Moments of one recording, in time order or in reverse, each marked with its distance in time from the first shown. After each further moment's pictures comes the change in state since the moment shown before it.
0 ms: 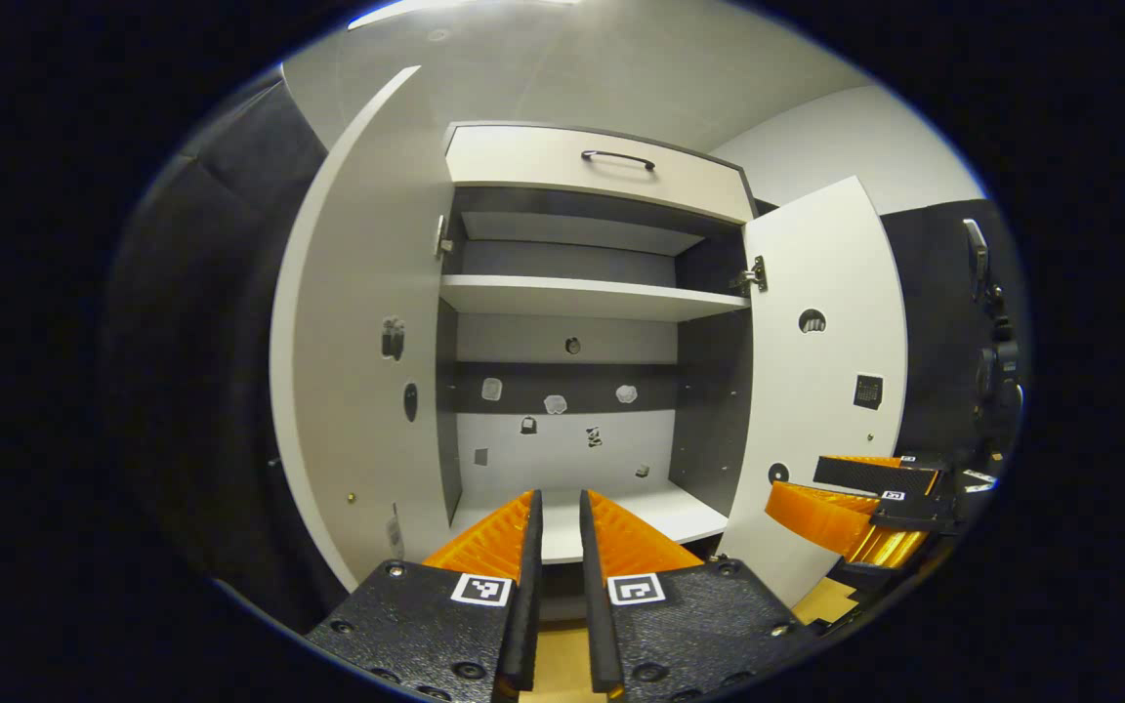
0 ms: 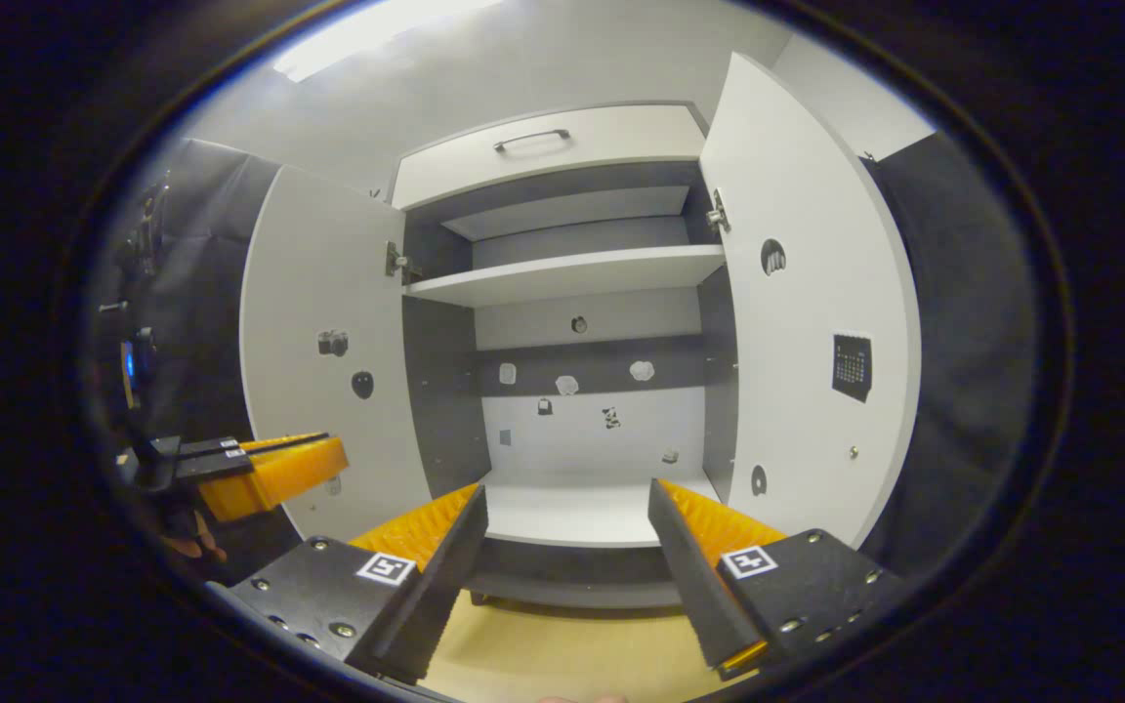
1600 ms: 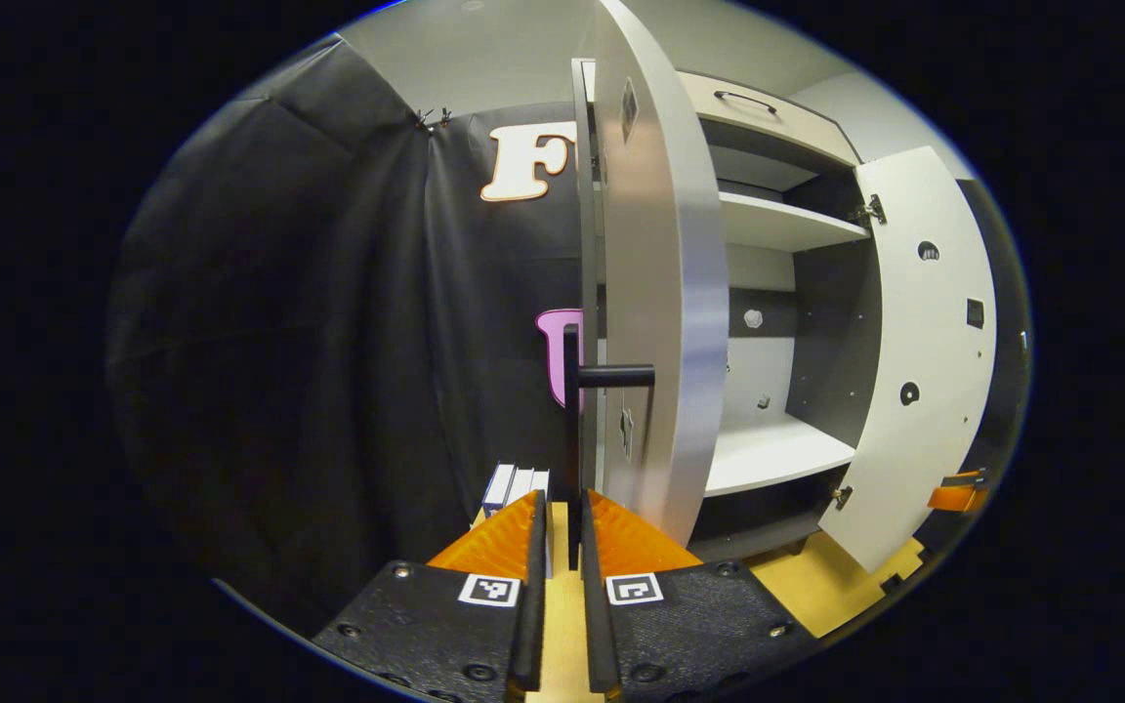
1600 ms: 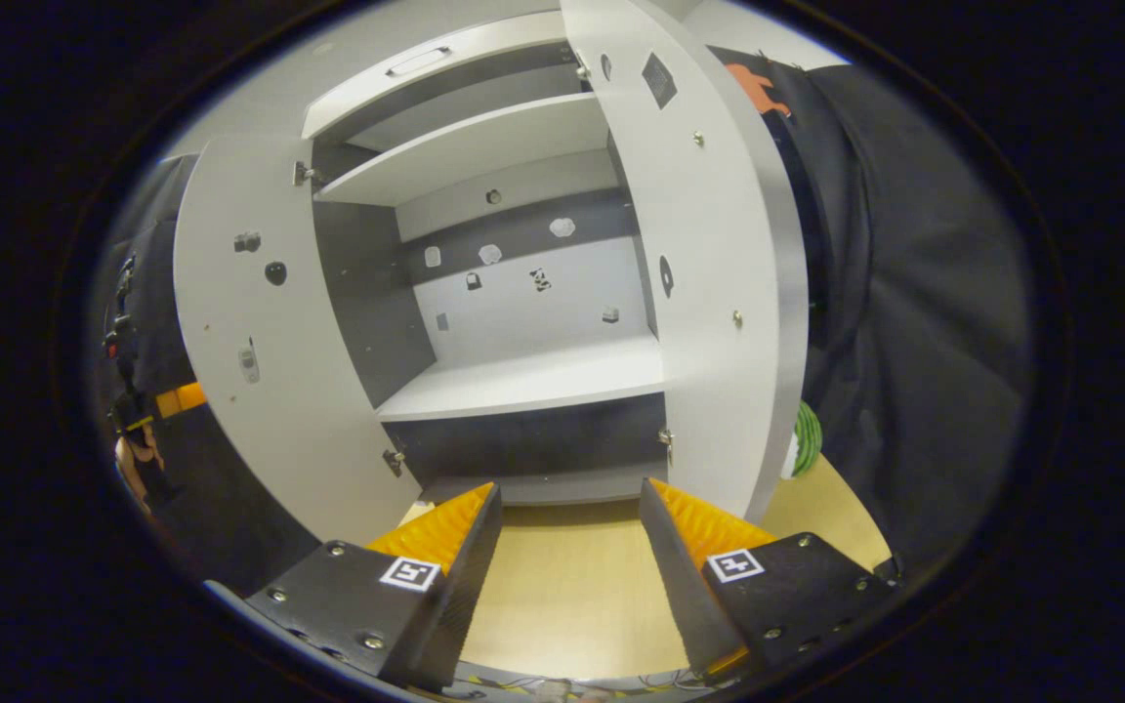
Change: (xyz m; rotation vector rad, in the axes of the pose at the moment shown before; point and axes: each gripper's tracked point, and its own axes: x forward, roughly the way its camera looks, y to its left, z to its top) left arm -0.035 0.099 -0.050 0.038 0.182 0.252; right arm -0.026 -0.081 -0.176 0.131 0.319 -0.099
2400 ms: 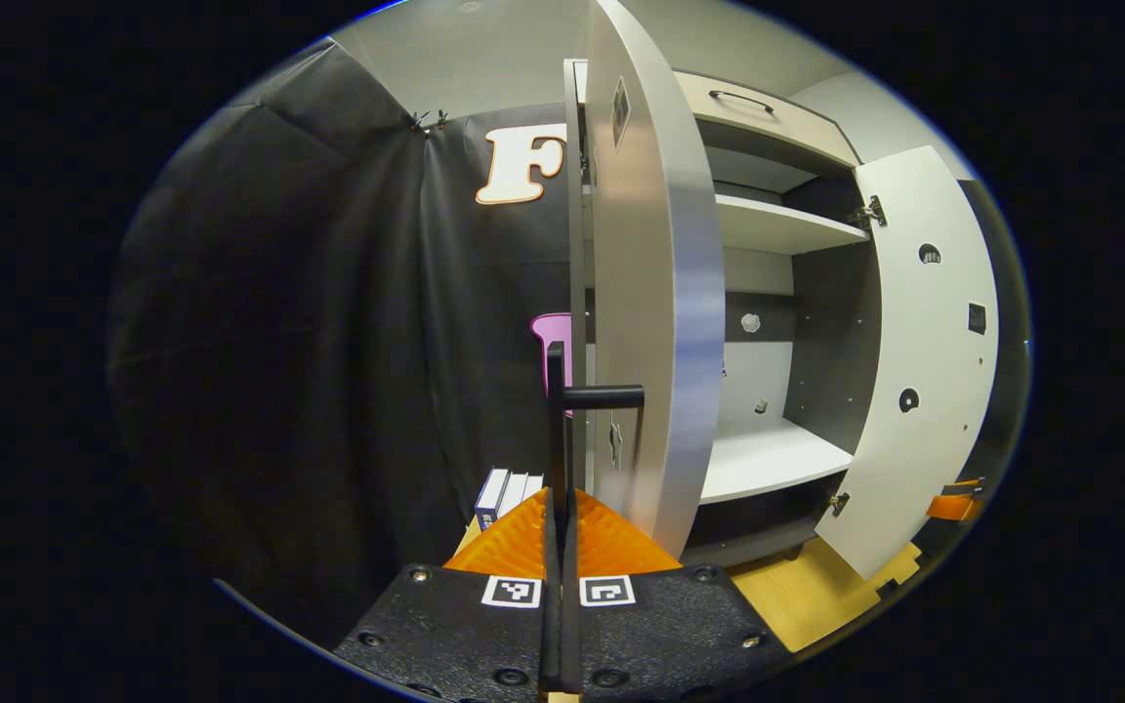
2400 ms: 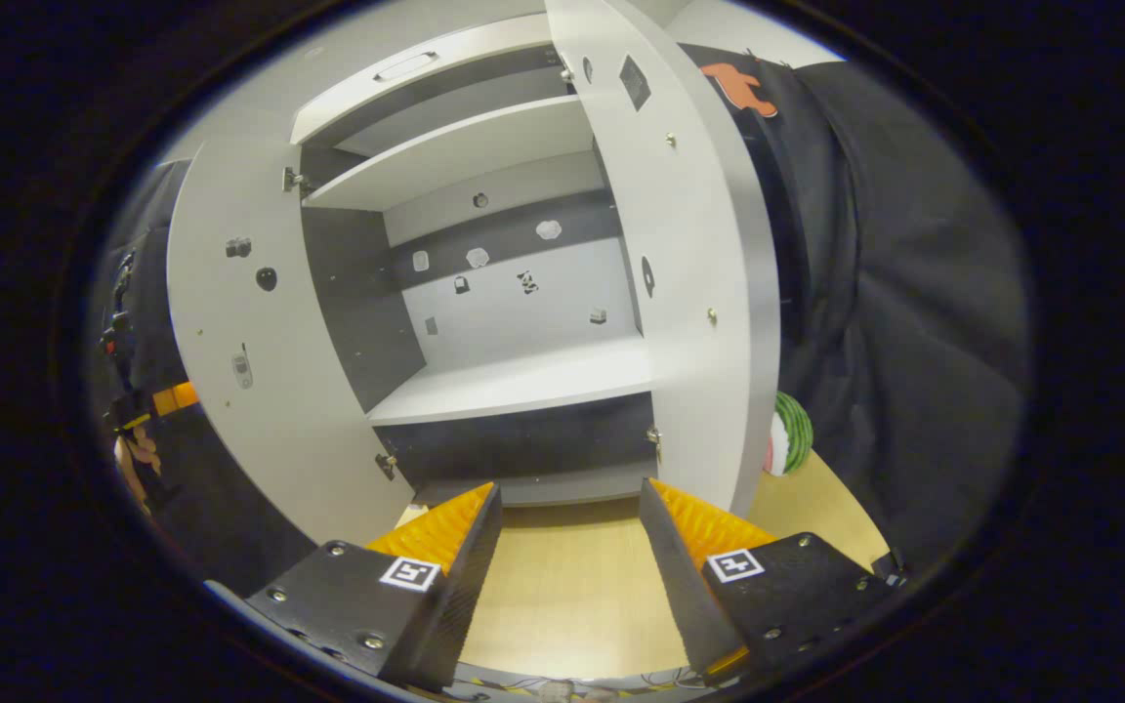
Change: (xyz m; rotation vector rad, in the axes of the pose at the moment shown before) left arm 0.010 -0.008 0.007 -0.019 -0.022 -0.027; right arm -0.002 -0.004 -0.002 0.015 -0.007 -0.037
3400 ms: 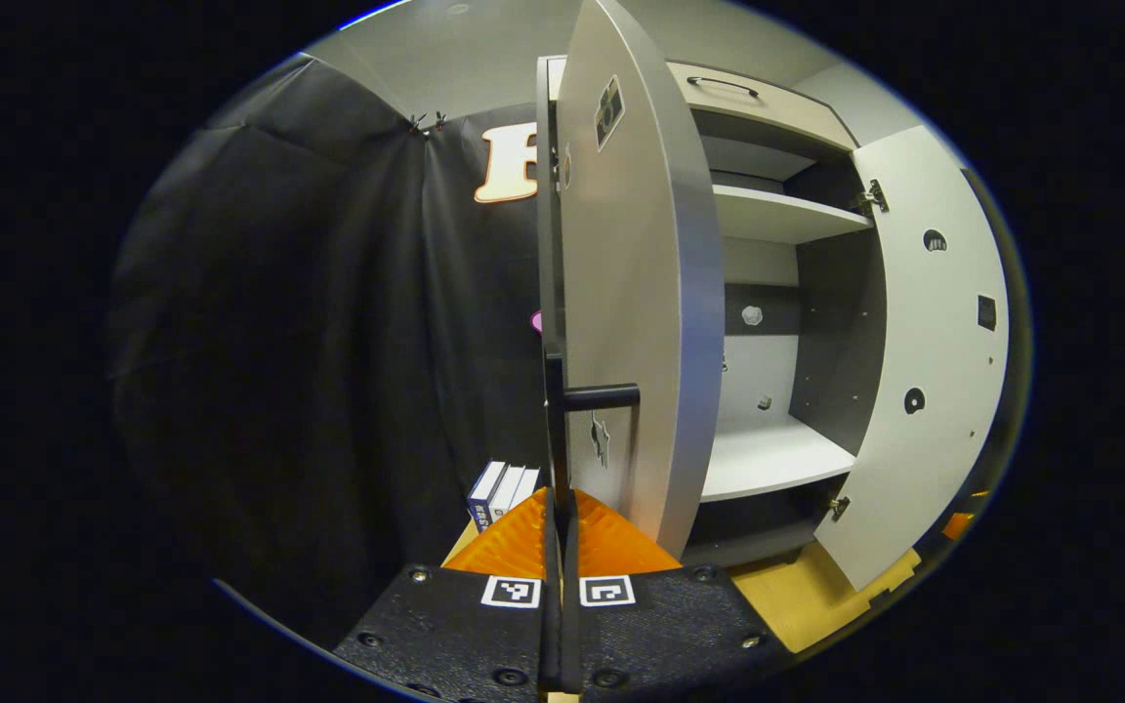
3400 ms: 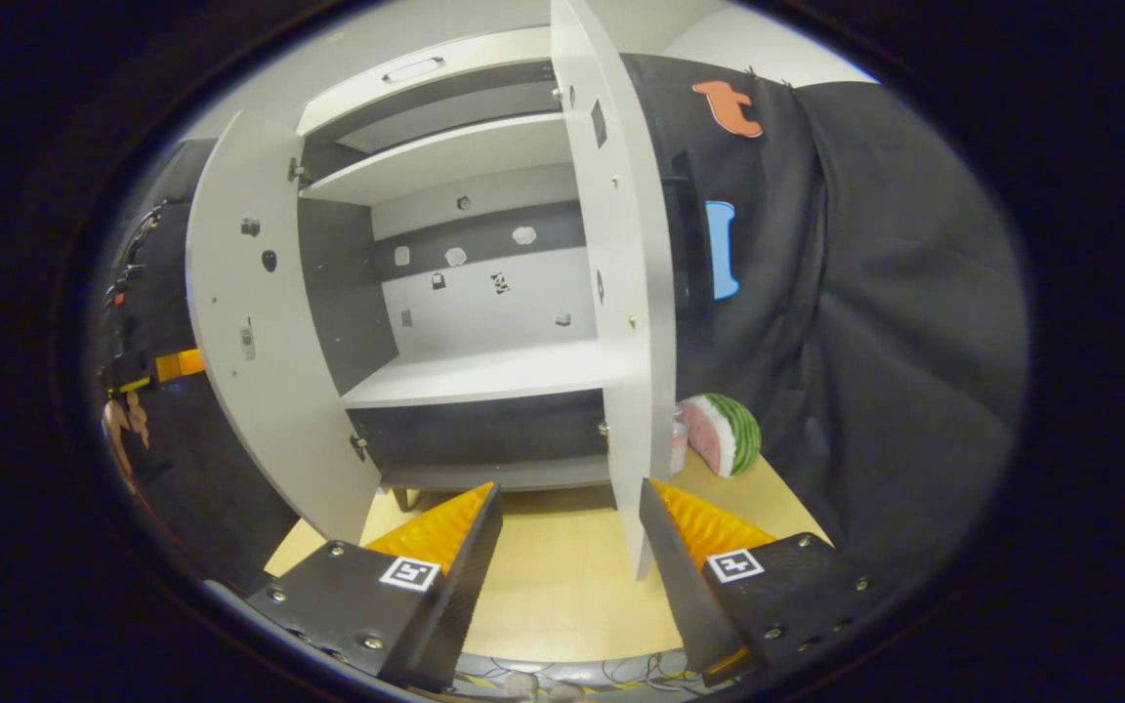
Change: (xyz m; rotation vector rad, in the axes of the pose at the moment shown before) left arm -0.003 -0.009 -0.003 0.014 0.032 0.081; right arm -0.022 -0.027 -0.001 -0.061 -0.011 -0.100
